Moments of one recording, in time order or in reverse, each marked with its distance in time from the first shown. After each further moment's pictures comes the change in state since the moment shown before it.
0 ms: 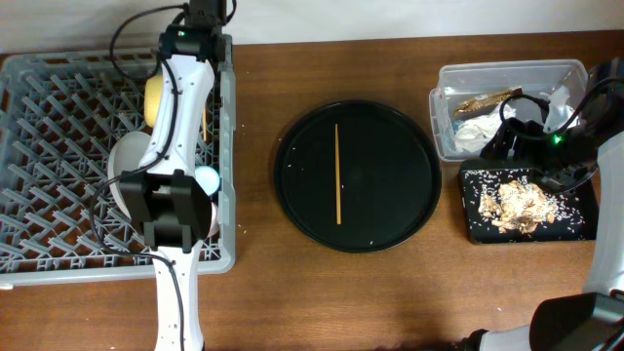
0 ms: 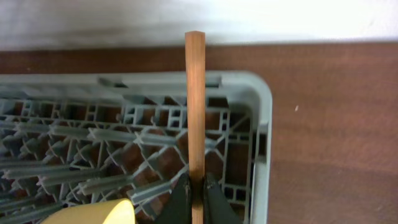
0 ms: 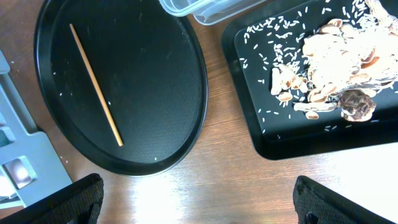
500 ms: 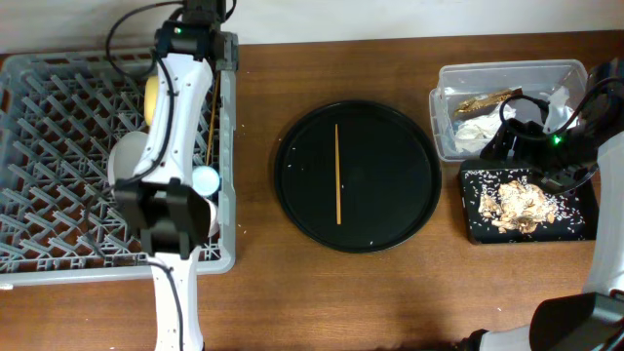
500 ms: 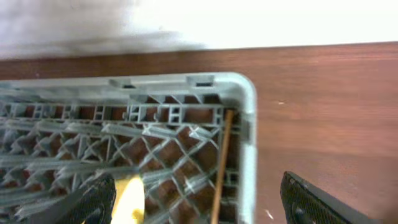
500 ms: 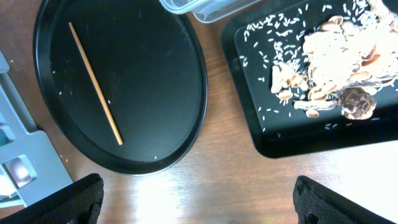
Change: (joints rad) left arm -0.019 -0.077 0.012 -0.069 0.028 0.010; right arm 0.000 0.000 0.000 -0.007 0.000 -0.001
